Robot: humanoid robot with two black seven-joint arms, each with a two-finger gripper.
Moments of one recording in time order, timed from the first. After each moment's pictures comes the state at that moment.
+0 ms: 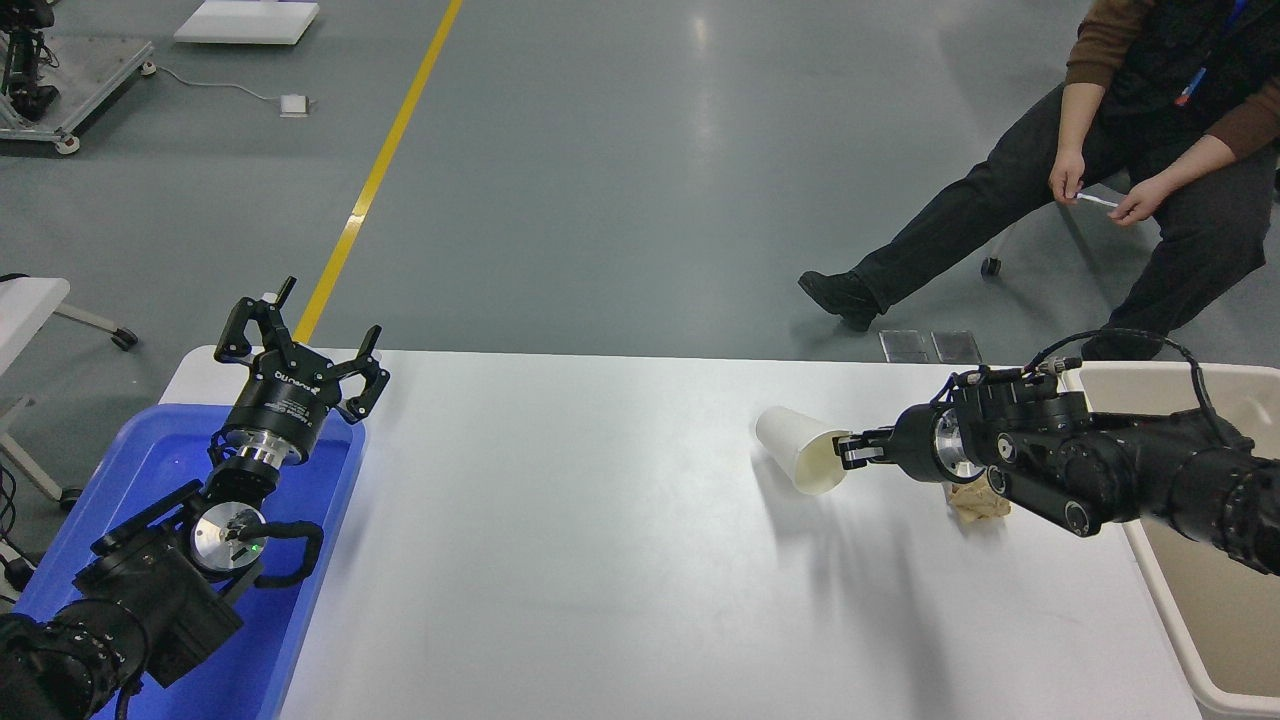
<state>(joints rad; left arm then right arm) -0.65 0.29 -0.67 -0.36 -0.17 -0.69 -0.53 1.12 -0.28 -0.42 0.59 -1.13 0.11 0.35</state>
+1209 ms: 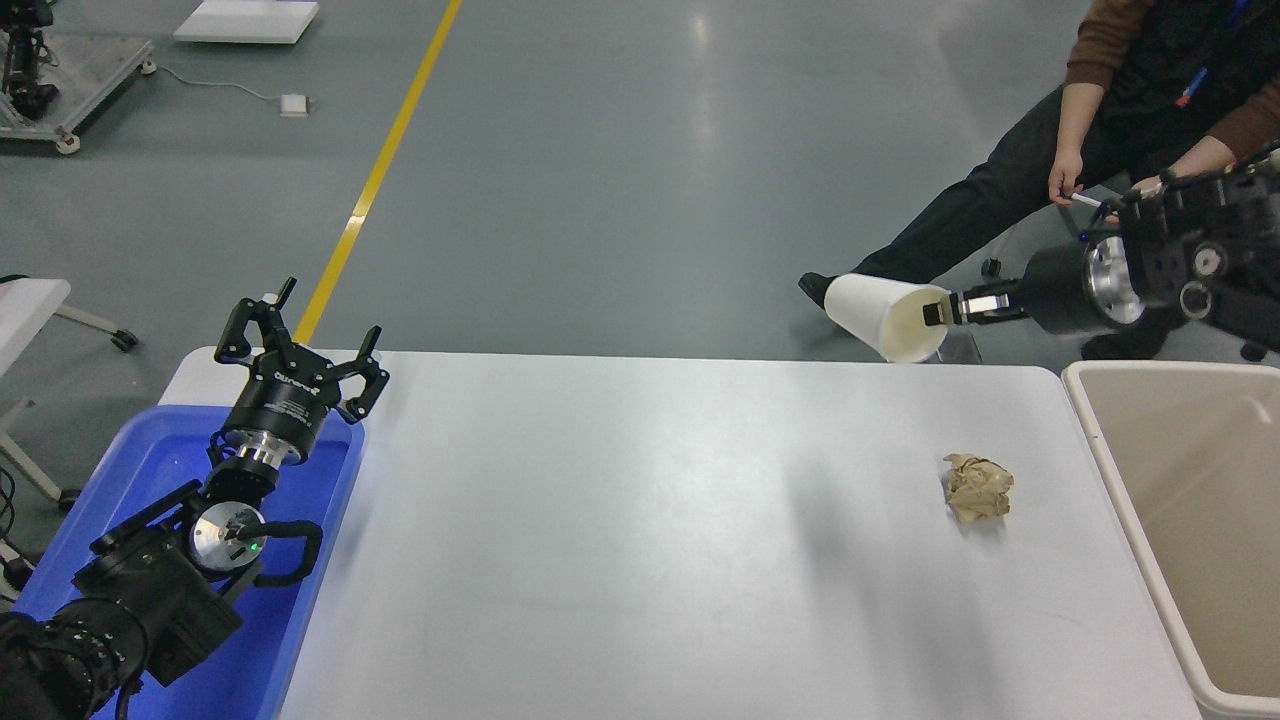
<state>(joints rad) -0.65 0.29 -0.67 -0.36 -0.17 -0.69 -0.53 1.64 -0.73 -0.42 0.99 -1.12 0.44 0.38</state>
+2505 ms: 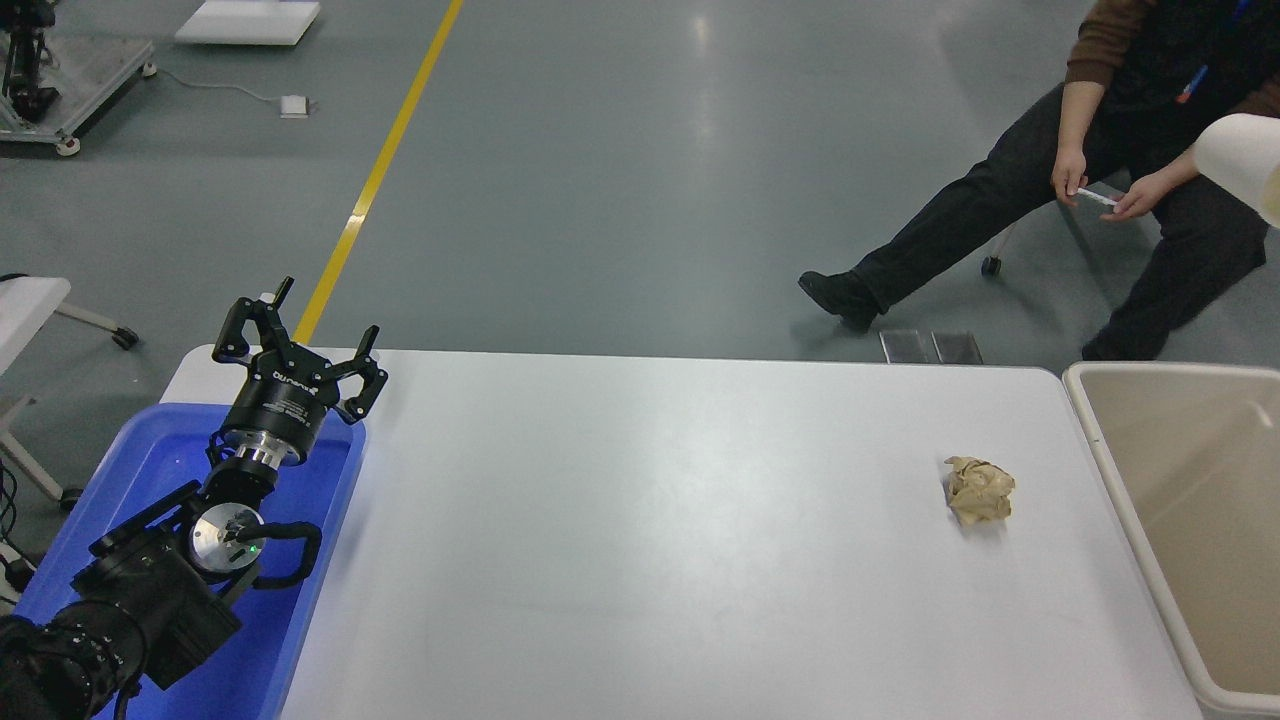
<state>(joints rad) -0.65 0.29 -0.67 -0.36 -0.17 -0.69 -0.53 1.68 -1.25 -0.43 0.79 -0.96 0.60 0.40</state>
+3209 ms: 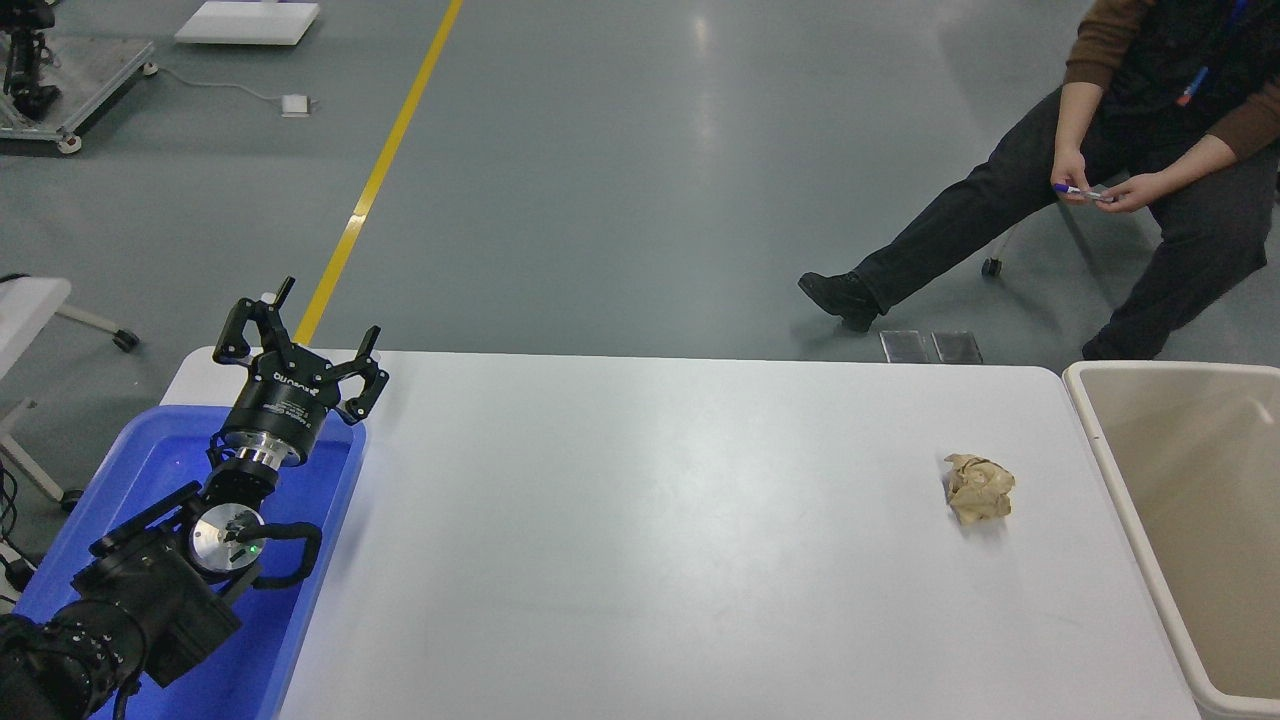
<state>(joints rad) -0.65 0.29 -0.67 -0.36 -0.17 -0.69 -0.53 0.92 -1.09 -0.43 0.59 -0.28 0.28 0.50</state>
